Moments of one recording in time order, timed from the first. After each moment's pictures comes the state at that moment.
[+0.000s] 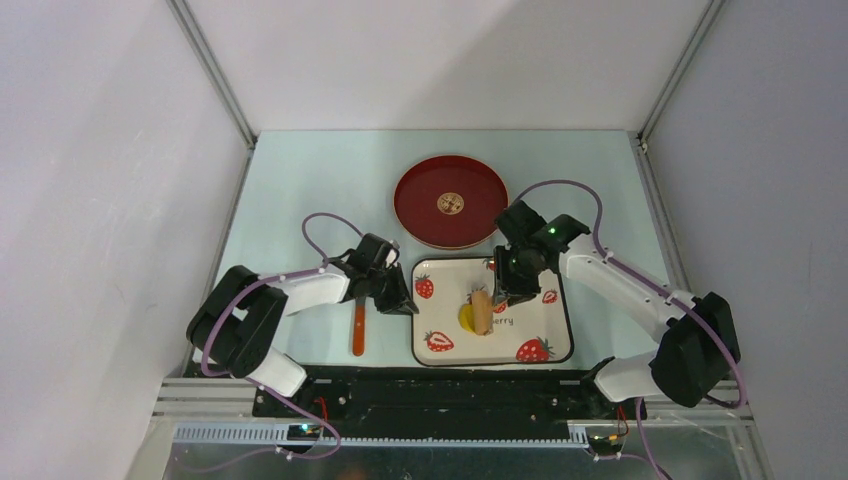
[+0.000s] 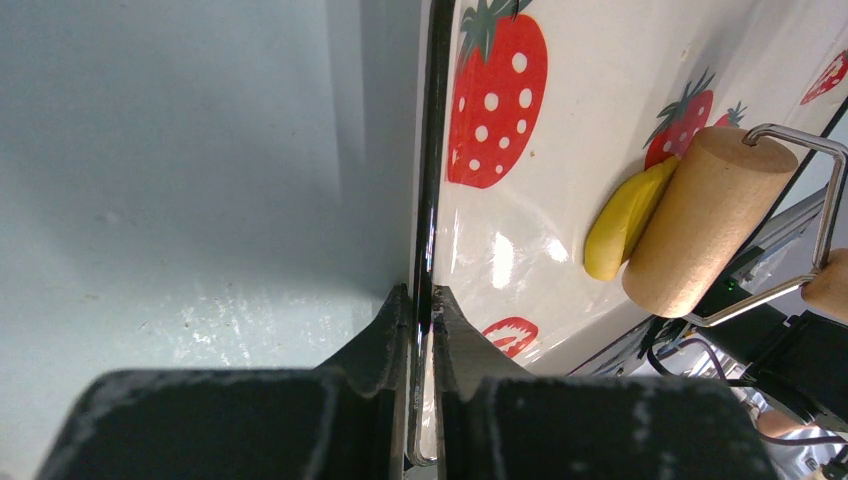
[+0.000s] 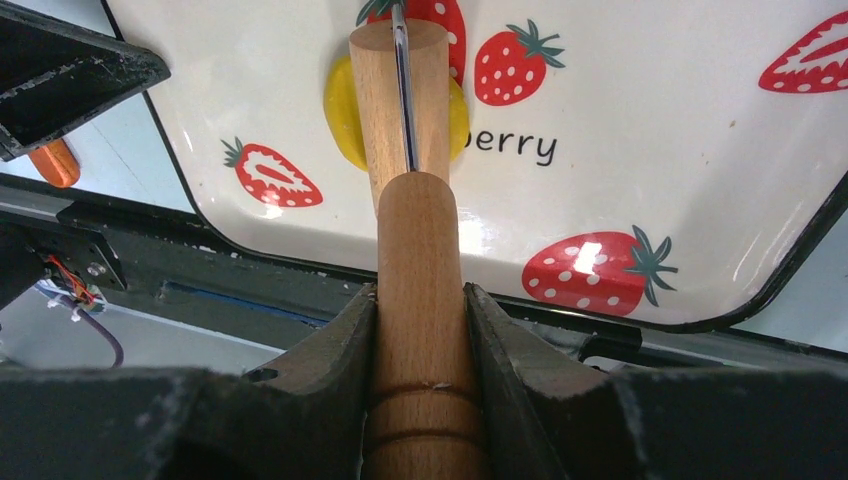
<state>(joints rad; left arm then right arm) -0.57 1.52 0.65 -0.19 0.35 -0.80 0.65 1.39 1.12 -1.01 -0.11 0.63</state>
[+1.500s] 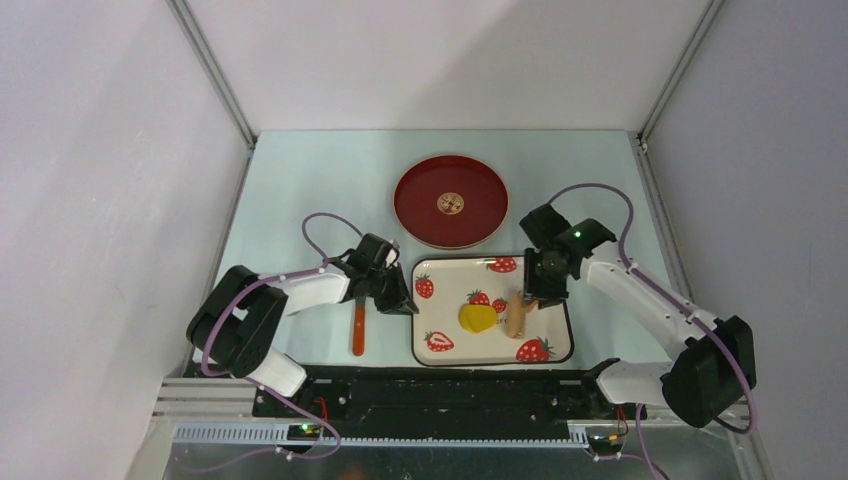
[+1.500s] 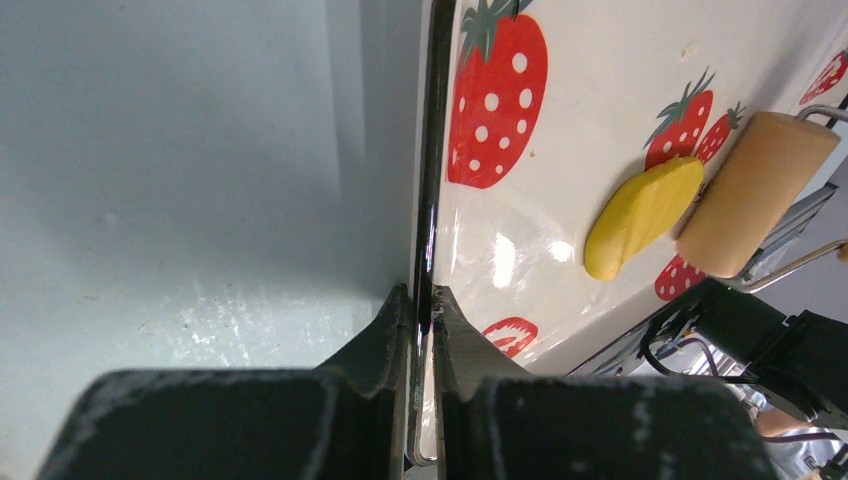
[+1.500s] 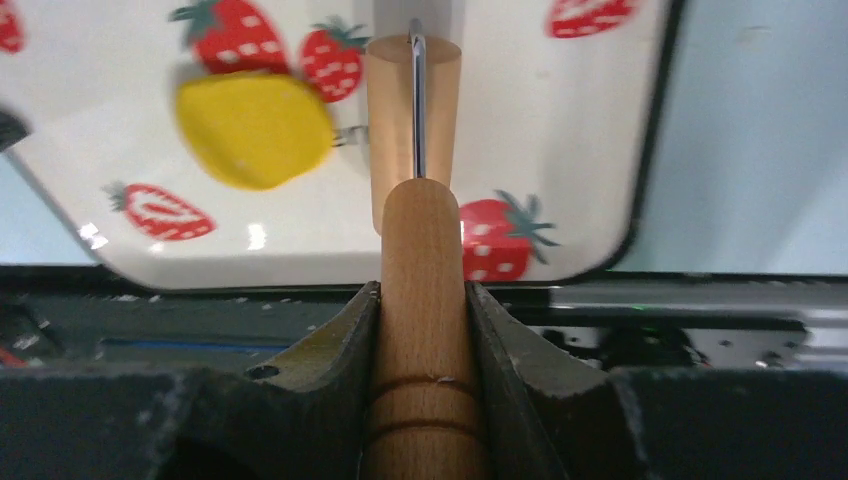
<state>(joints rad) -0.57 1.53 0.65 -0.19 0.35 -0.81 0.56 1.28 1.05 -1.07 -0.02 0.64</state>
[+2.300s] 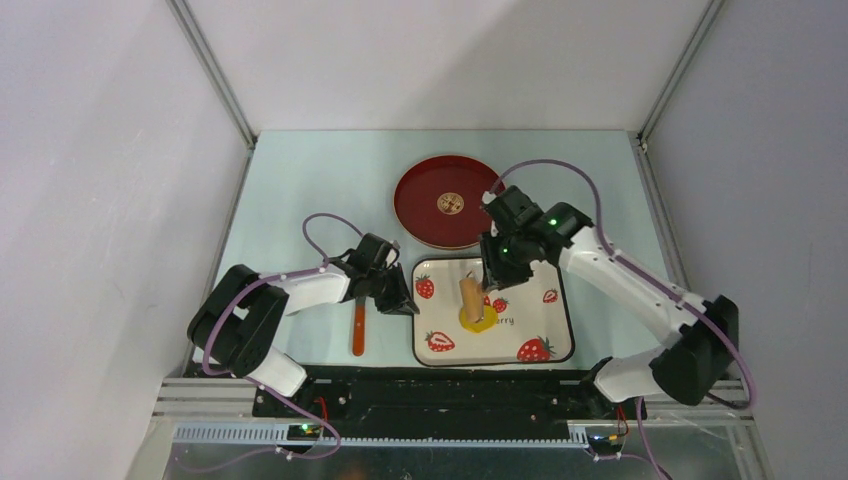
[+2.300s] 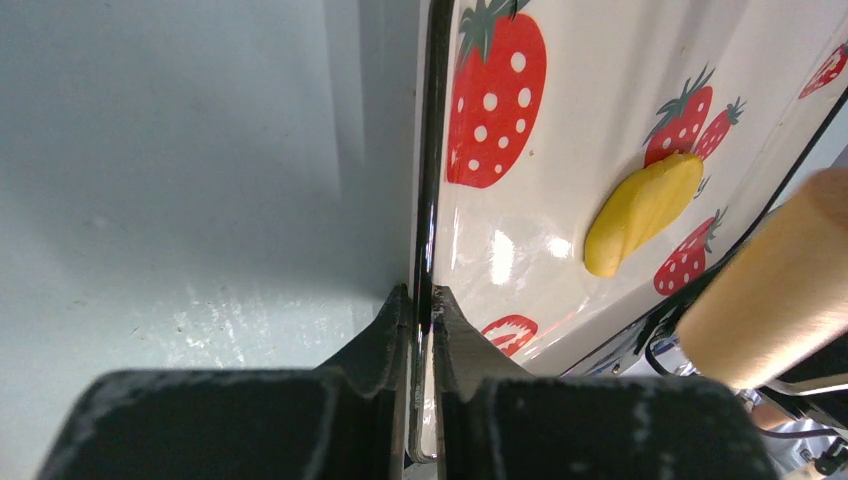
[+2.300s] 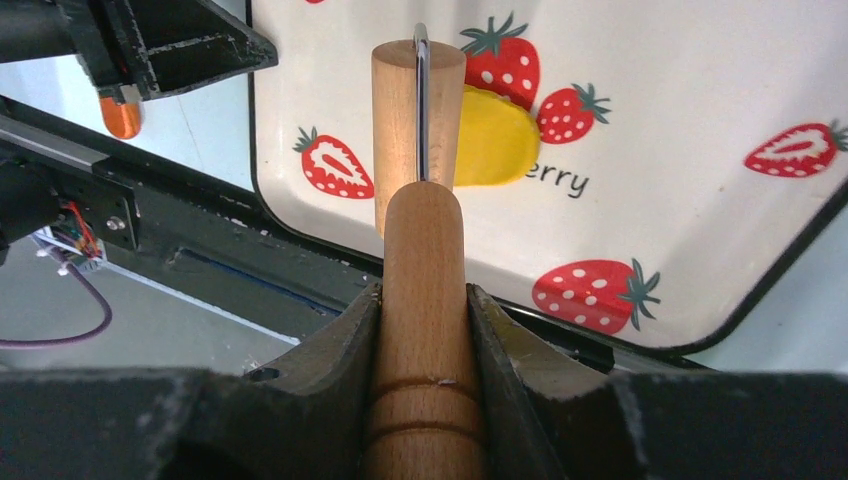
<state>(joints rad) -0.57 1.53 0.65 -0.18 0.37 -0.81 0.71 1.35 1.31 -1.07 -0.09 0.52</state>
